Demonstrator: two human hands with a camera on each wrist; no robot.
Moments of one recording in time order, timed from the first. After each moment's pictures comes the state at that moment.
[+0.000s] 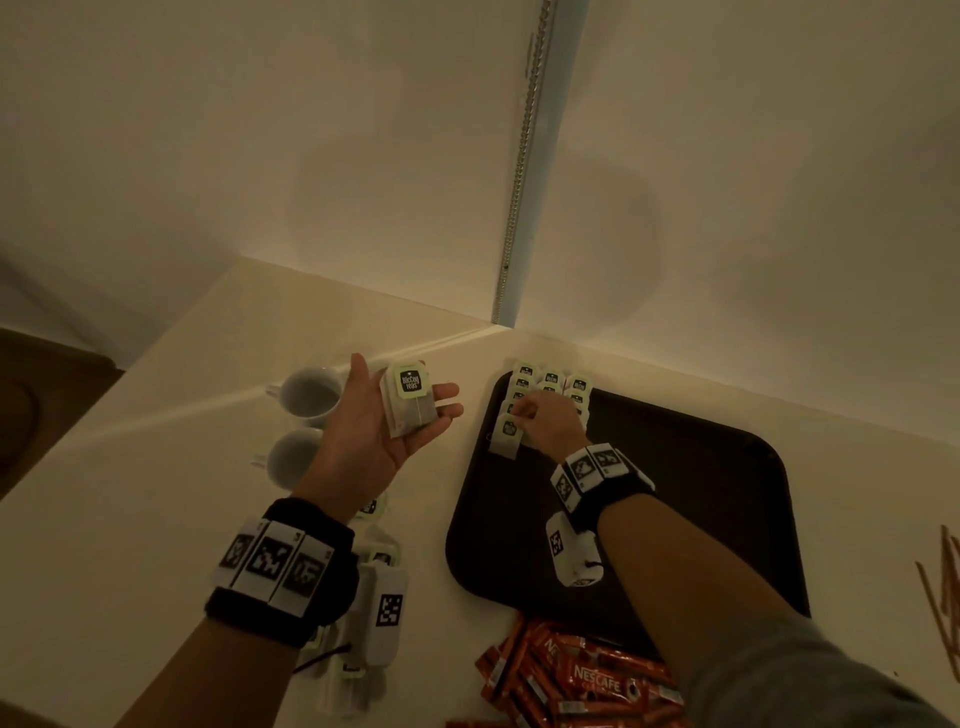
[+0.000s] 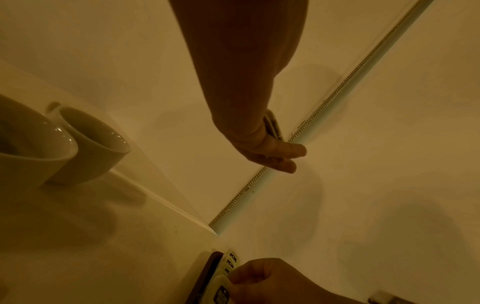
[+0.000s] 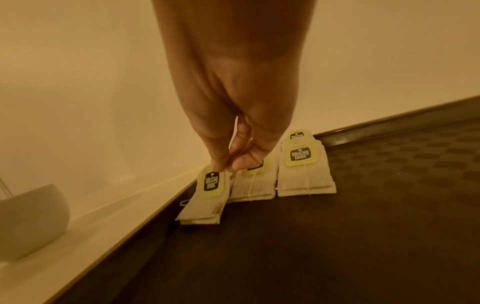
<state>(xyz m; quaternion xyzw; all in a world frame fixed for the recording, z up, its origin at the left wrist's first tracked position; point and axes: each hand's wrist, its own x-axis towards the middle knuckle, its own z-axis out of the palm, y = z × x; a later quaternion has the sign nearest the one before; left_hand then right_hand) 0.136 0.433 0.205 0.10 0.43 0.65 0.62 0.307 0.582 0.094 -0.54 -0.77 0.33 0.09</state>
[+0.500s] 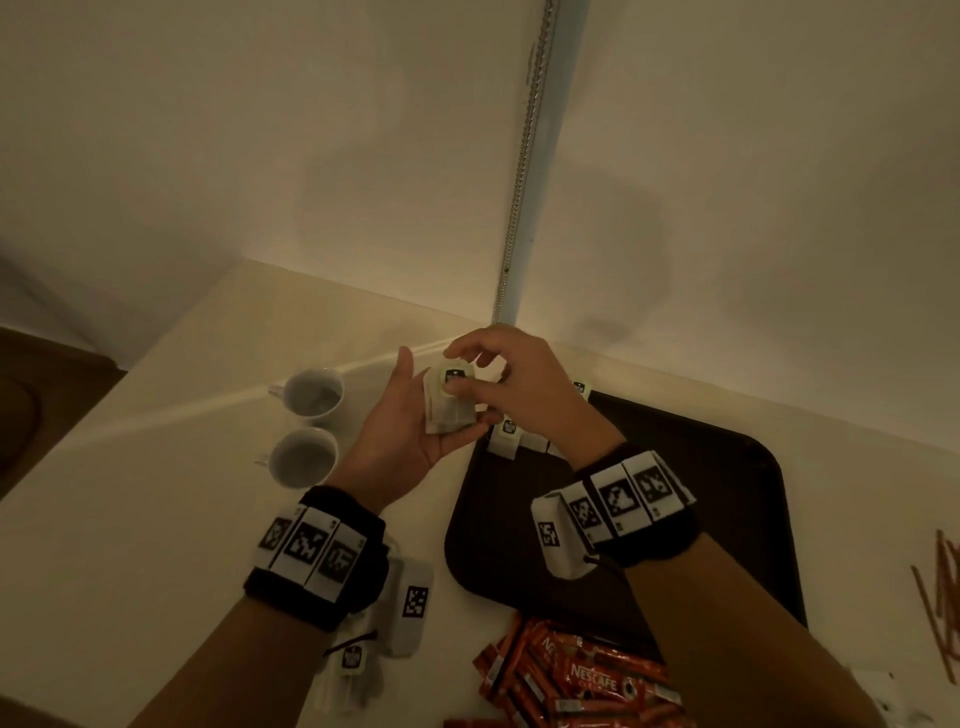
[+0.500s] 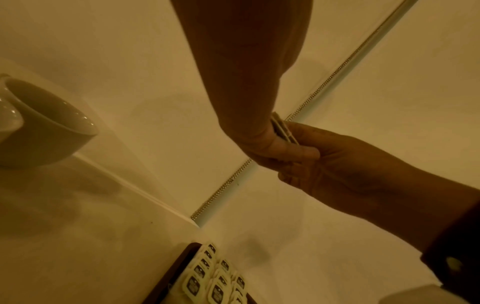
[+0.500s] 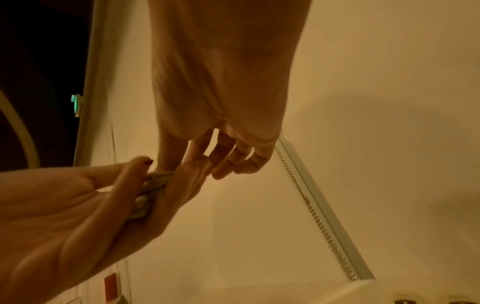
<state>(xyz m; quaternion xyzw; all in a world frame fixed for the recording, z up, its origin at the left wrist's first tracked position) 0.161 0.439 0.216 0.16 0.40 0.60 0.67 0.280 0.537 0.220 -0.29 -0.82 0.42 0.27</state>
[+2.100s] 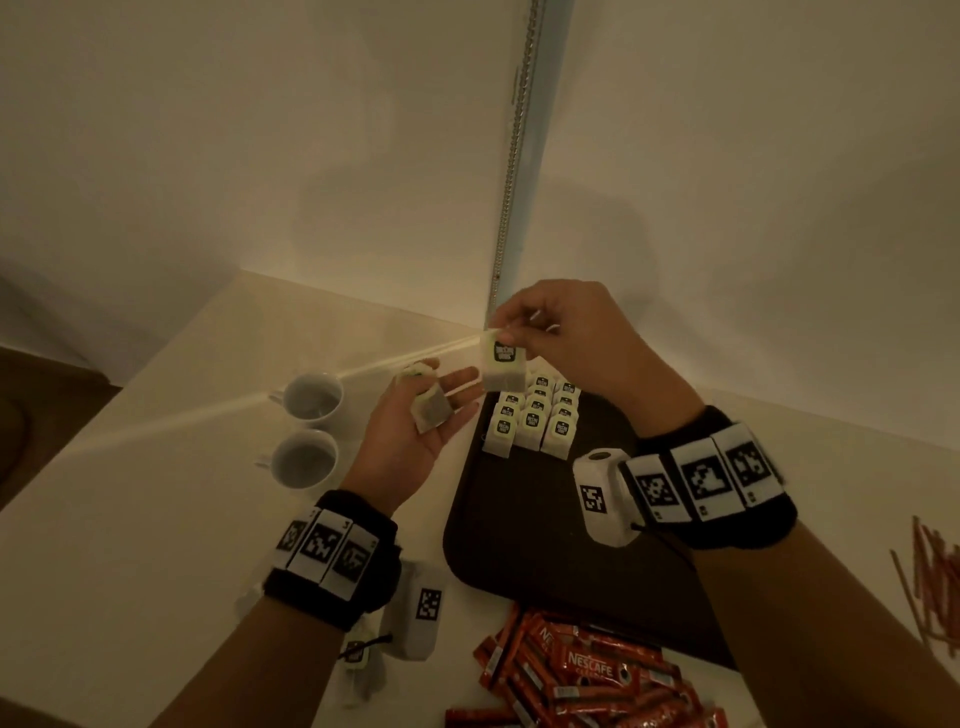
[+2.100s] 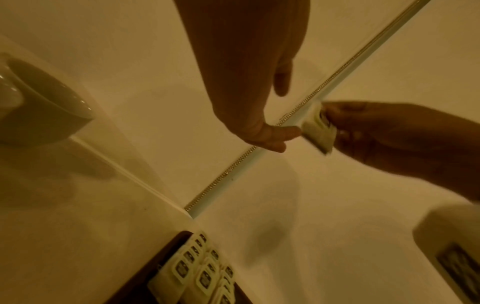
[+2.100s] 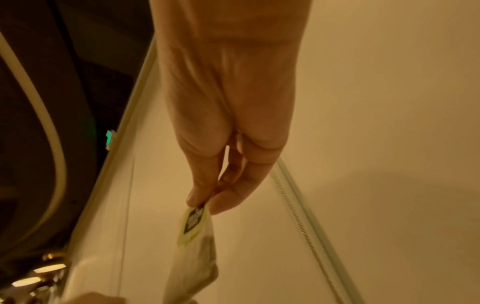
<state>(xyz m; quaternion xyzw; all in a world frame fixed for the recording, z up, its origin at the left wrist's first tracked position) 0.171 0.434 0.212 0.12 0.36 0.70 0.60 0.313 0.536 0.296 -0.33 -0.85 0.34 0.25</state>
